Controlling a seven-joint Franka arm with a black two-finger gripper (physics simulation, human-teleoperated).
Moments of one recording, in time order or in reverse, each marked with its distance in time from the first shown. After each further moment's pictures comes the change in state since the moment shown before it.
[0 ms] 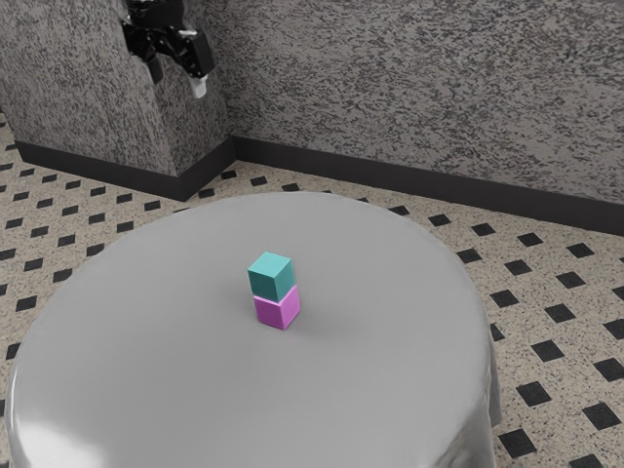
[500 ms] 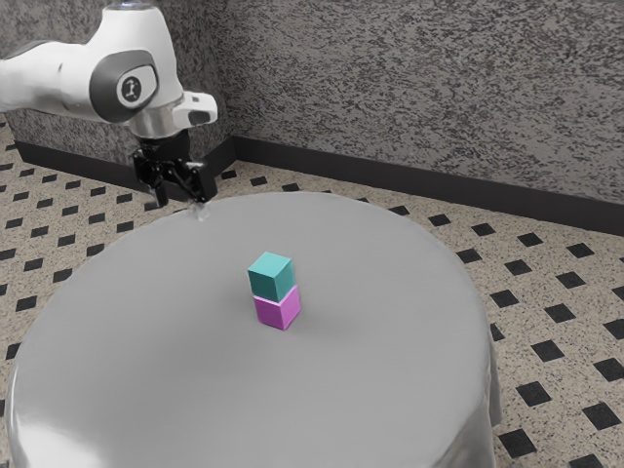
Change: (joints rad) arm 0.025 -0.189 0.026 -0.708 -0.078 0.355 -0.021
